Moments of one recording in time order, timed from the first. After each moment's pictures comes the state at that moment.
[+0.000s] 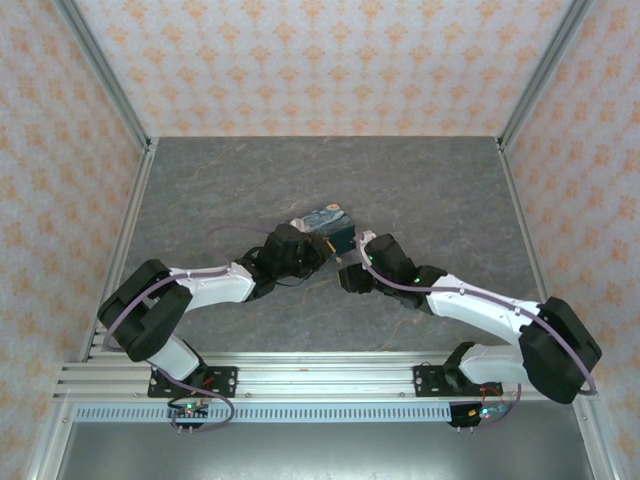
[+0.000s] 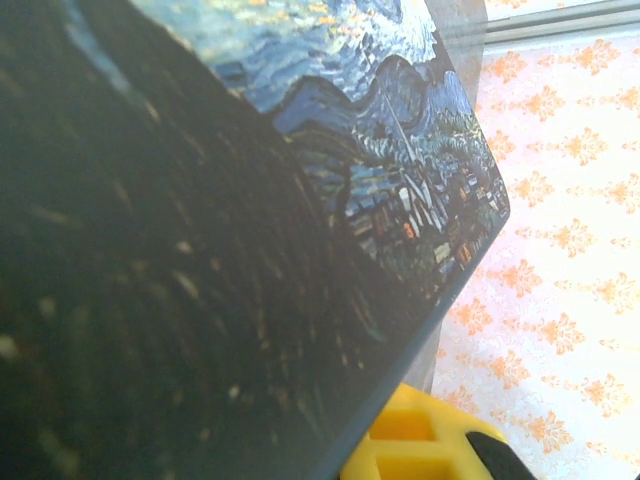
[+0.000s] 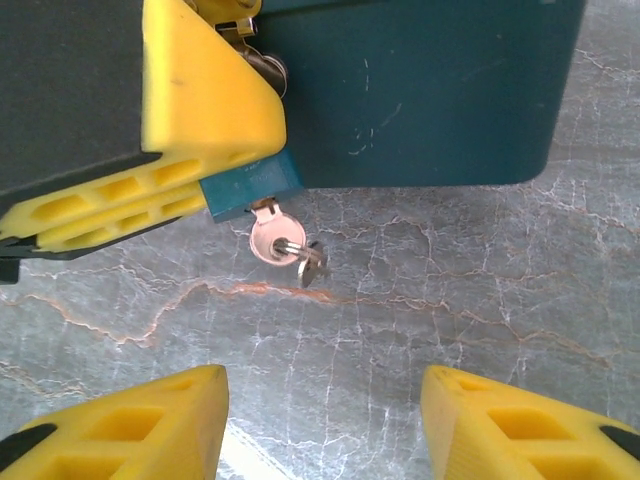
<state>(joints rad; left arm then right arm) -0.68 1.56 0.69 0.35 0.18 -1.32 0.76 1.24 0.63 -0.18 -0.03 0.35</state>
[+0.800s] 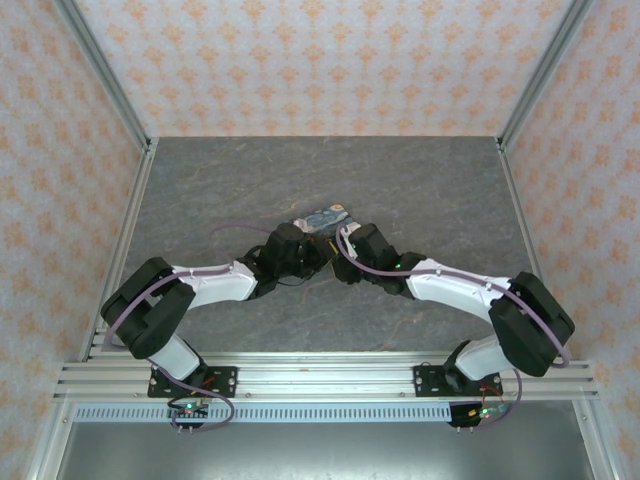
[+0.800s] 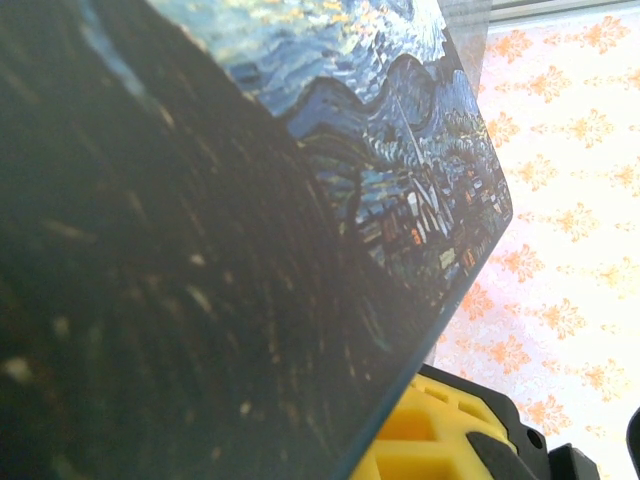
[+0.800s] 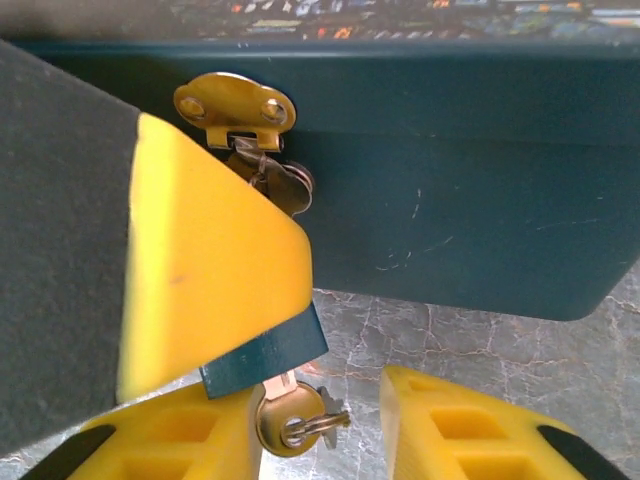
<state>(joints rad) -0.68 1.58 0.70 0.35 0.21 -1.32 0.77 1.42 0.76 -0.16 0.00 0.29</state>
